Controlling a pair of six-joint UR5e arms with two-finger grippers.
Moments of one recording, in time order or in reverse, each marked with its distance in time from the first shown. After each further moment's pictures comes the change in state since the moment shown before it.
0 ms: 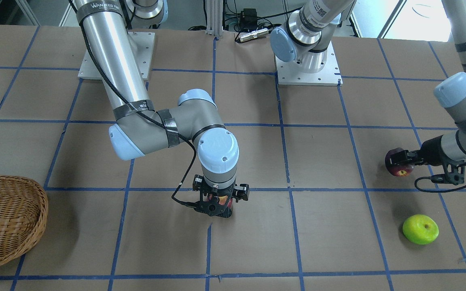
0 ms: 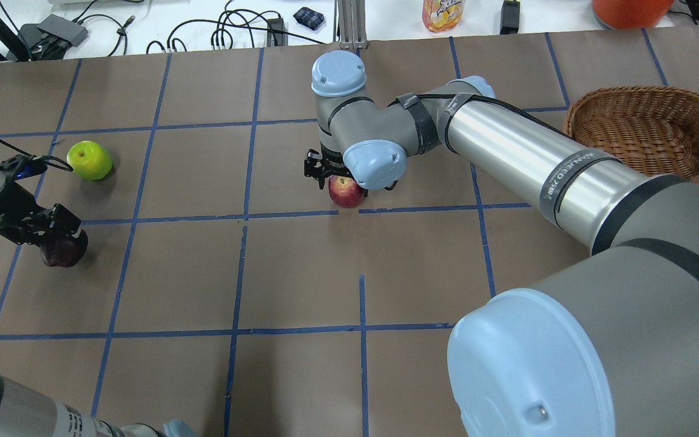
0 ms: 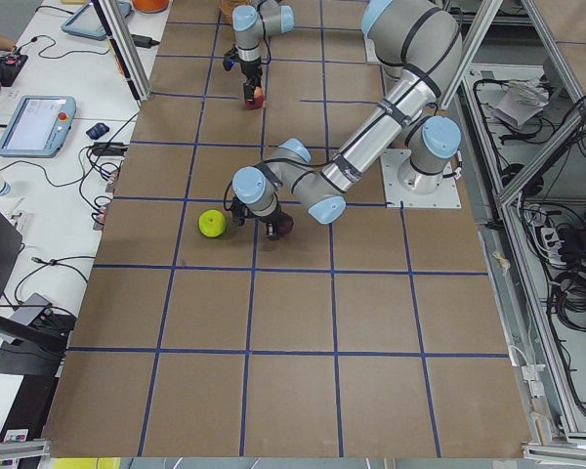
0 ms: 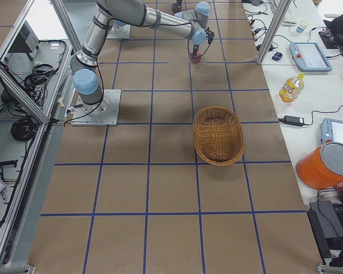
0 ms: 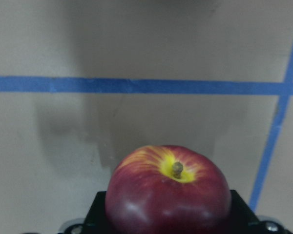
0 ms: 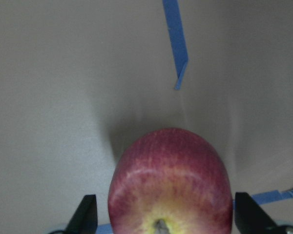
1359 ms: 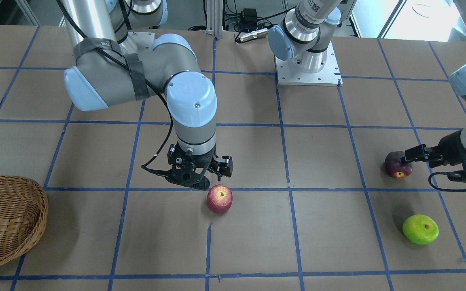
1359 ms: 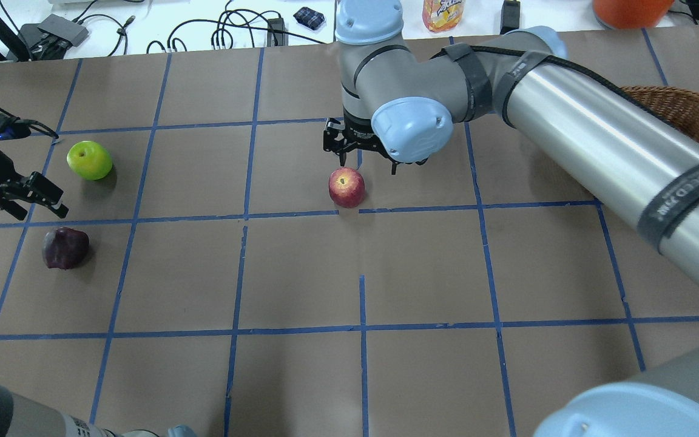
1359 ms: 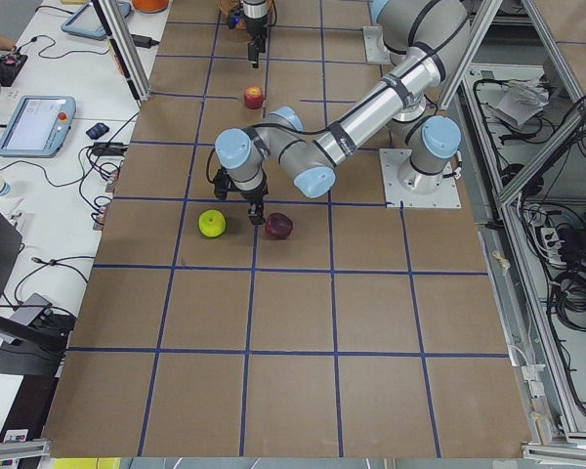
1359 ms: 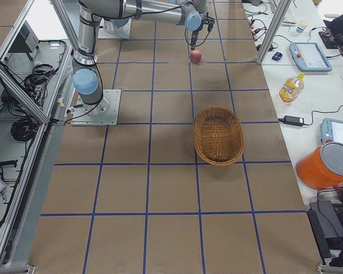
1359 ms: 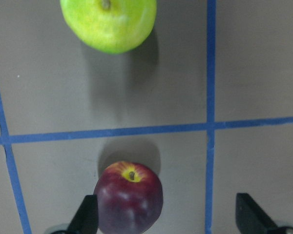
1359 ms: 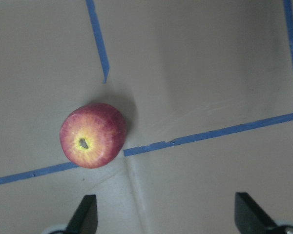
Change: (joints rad) left arm -0.023 0.039 0.064 -0.034 0.055 0.092; right arm -0.031 -0.185 0.018 0.156 -0.047 -0.012
